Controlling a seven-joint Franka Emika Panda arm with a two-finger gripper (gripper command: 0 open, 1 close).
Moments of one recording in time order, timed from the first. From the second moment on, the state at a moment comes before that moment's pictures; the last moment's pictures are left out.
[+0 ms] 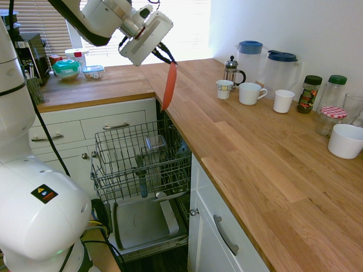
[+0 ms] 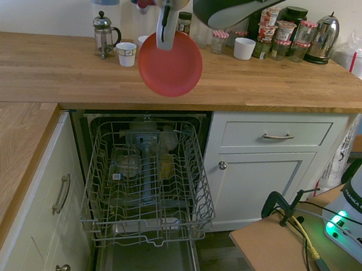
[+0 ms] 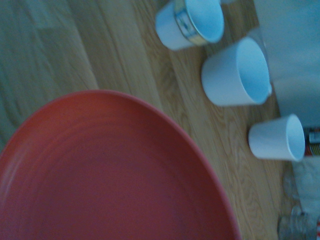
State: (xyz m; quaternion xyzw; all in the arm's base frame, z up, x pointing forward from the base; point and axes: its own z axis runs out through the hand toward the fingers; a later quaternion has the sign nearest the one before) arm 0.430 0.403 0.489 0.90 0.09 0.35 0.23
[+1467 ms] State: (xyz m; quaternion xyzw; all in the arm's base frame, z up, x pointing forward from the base) arm 0.364 0.562 0.270 0.88 0.23 0.31 0.27
